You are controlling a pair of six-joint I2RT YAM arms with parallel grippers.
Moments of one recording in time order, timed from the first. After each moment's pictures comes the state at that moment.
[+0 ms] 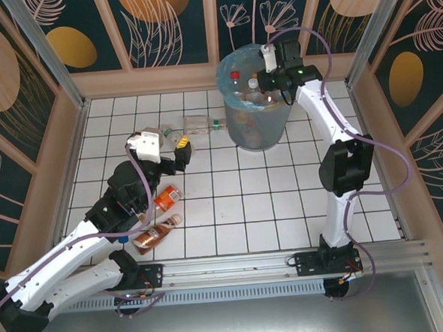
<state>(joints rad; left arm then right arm) -0.81 0.84 0.79 0.01 -0.50 -0.07 0.28 1.99 1.99 -0.70 -0.10 -0.04</state>
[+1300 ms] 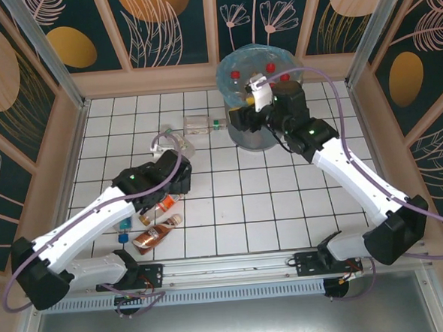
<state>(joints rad) -0.81 1.20 1.04 -0.95 -0.49 -0.60 0.57 1.34 1.32 -0.33 -0.17 0.06</state>
